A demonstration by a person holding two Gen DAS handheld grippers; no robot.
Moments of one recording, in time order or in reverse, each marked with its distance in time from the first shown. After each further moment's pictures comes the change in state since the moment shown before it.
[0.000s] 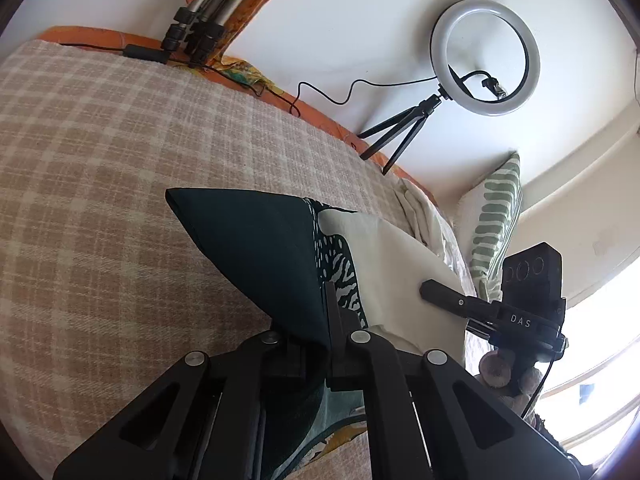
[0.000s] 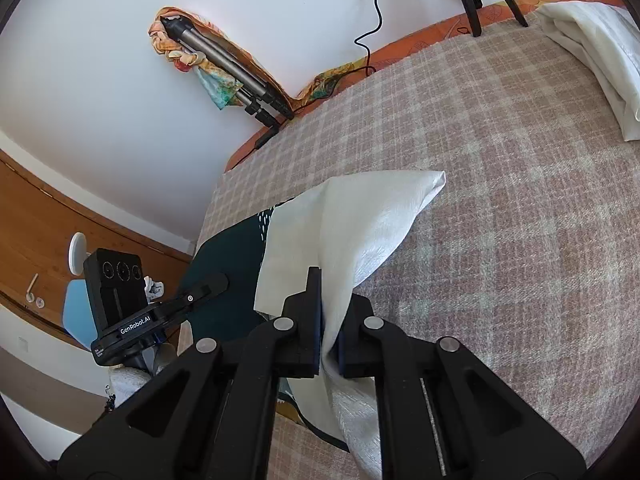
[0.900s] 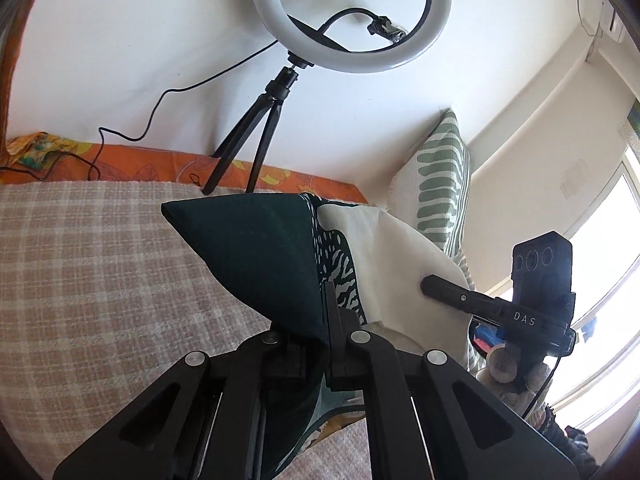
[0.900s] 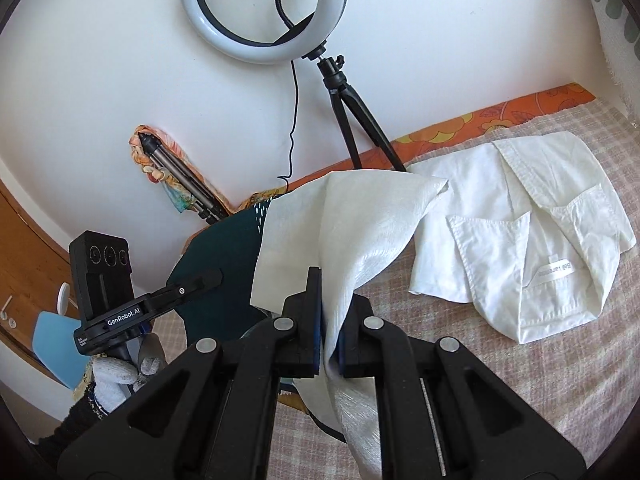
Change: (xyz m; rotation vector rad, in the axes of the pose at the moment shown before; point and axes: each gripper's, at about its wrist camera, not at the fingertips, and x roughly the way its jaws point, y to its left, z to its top) left arm 0.129 -0.180 0.062 0.267 0.034 -0.159; right arm -0.175 -0.083 0.083 -0.047 -0.249 -0.197
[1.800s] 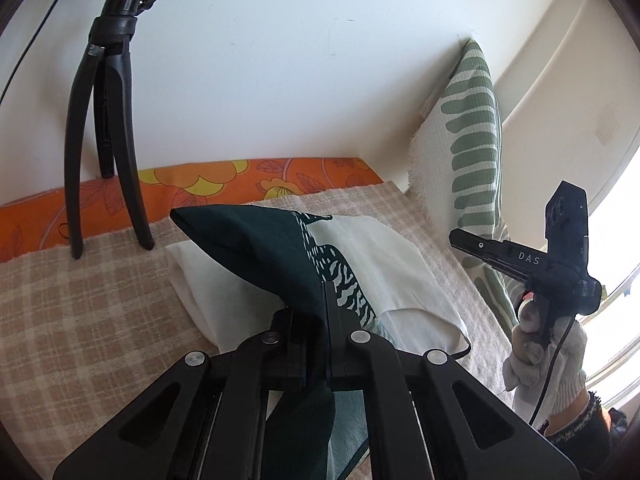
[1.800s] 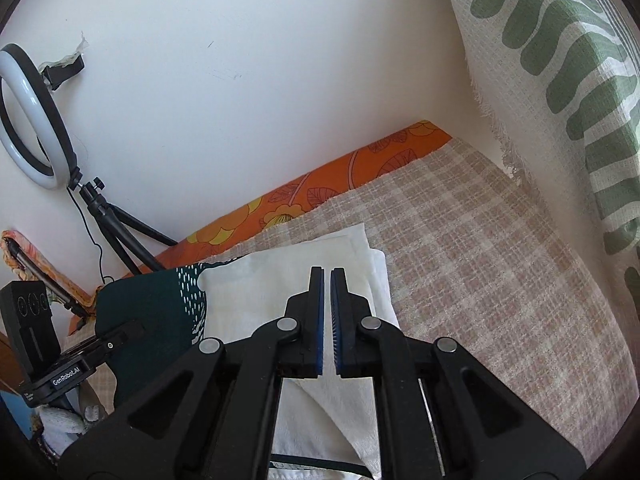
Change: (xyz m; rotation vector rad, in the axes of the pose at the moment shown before) left arm 0.197 -0.047 0.051 0.144 0.114 0.111; right arm -0.007 -0.225 0.093 0.145 -0.108 -0.326
